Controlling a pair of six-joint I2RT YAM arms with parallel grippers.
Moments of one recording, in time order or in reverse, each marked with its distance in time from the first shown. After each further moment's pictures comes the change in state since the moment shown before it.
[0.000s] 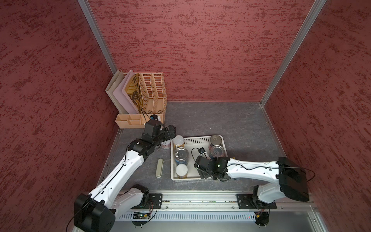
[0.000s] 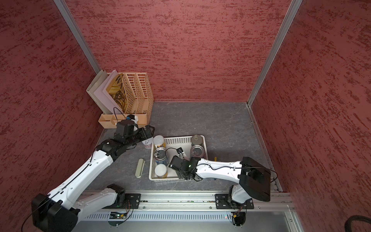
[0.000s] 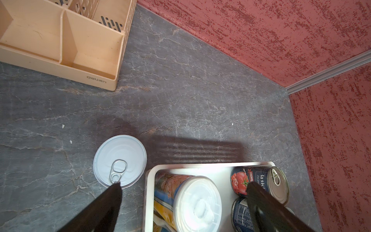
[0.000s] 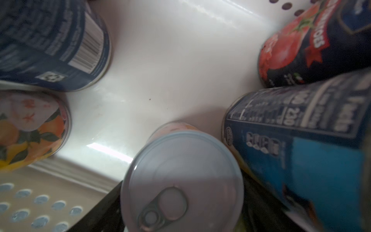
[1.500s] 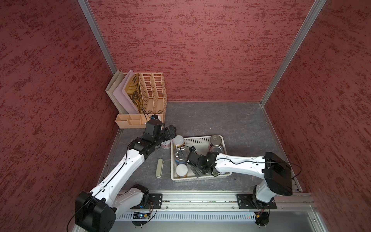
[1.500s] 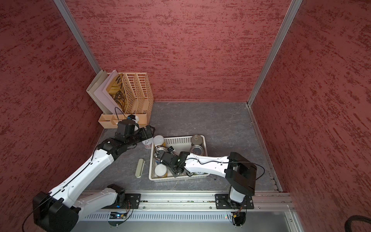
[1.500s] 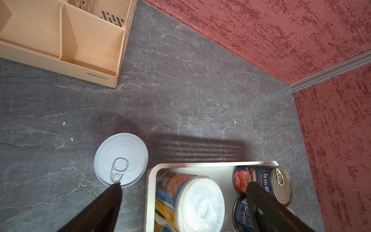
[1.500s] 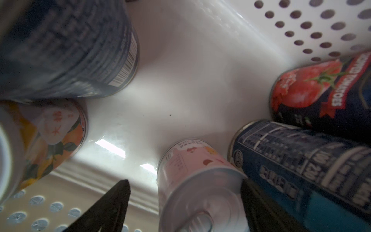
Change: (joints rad) left arm 0.000 0.019 0.008 -0.012 0.000 0.000; right arm -0.011 0.168 0.233 -0.140 0.007 -0.146
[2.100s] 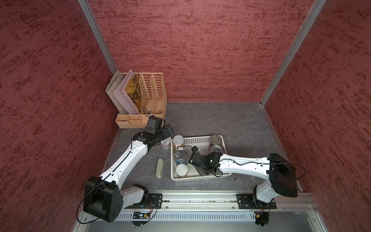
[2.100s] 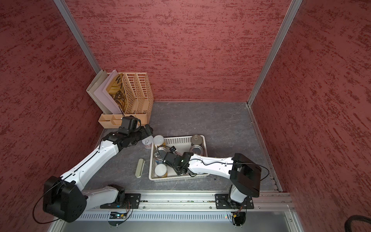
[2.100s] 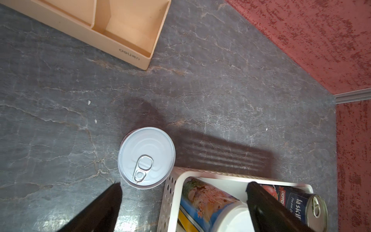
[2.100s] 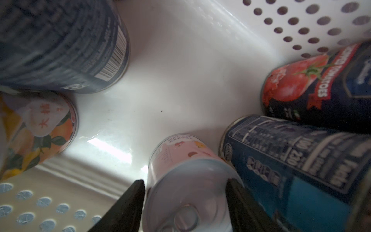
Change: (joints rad) left arm 0.074 0.159 0.053 -0.083 -0.004 -0.071; right arm 0.005 -0.060 -0.069 0.031 -0.009 -0.001
